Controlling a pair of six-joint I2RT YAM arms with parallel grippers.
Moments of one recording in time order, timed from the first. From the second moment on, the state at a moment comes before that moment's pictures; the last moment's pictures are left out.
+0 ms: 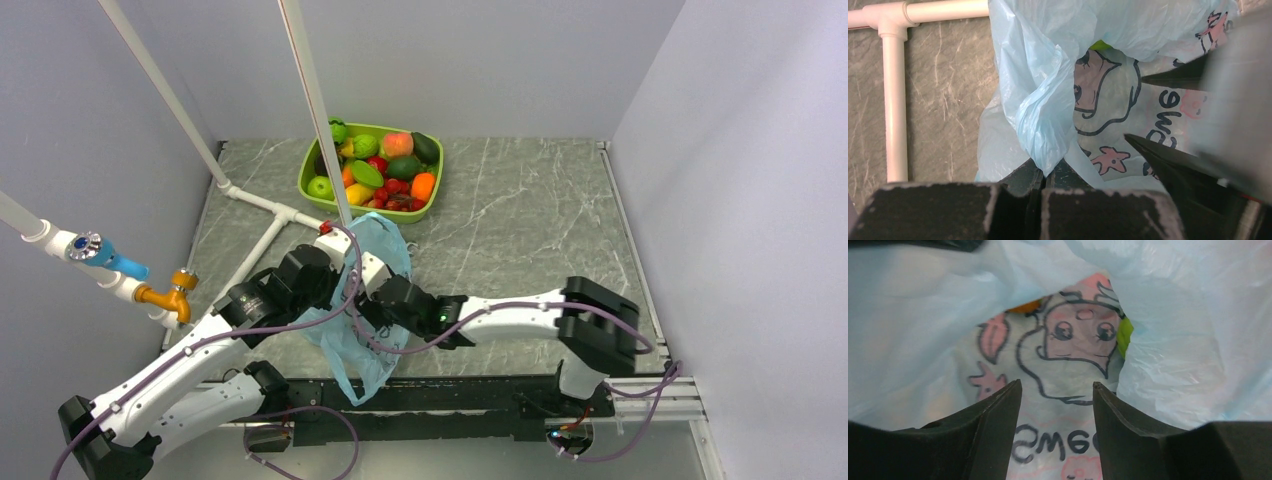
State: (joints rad) left arm -0.75 0.81 0.78 -0.70 -0.32 -0.12; right arm 1.24 1.61 0.90 0.25 0.31 0.09
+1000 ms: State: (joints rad) left arm -0.74 0.79 0.78 -0.70 -0.41 -0.12; right arm 1.11 2.06 1.15 0.41 0.55 -0.28
